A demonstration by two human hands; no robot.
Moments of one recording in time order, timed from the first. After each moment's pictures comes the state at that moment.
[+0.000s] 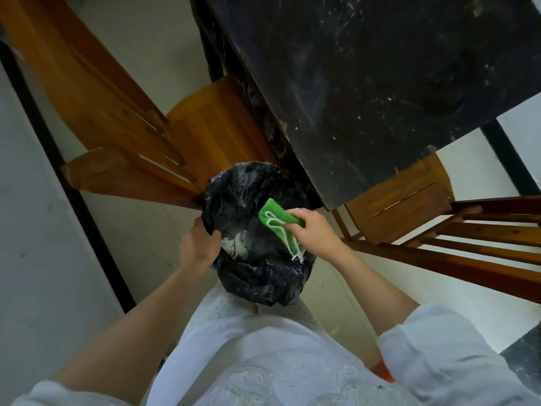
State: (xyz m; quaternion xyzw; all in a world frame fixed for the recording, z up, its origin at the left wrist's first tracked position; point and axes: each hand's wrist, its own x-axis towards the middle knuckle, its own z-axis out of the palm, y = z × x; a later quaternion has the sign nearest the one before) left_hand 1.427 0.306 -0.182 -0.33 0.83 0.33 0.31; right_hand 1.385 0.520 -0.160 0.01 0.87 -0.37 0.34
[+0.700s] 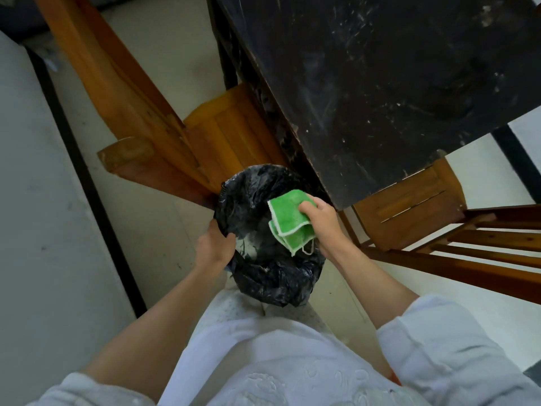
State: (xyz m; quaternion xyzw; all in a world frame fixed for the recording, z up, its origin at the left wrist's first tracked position) left_hand 1.442 0.314 -0.175 -0.33 0.82 0.35 0.30; right_hand 1.385 0.502 -0.150 0.26 0.69 -0.62 0.29
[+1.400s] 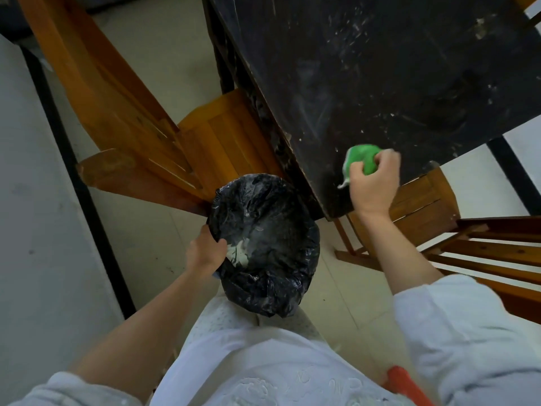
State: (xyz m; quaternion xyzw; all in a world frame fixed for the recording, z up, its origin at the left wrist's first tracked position) left_hand 1.432 0.314 -0.185 -0.34 0.82 0.32 0.31; right_hand 1.312 0.567 -0.127 0.15 0.92 -0.35 -0.07
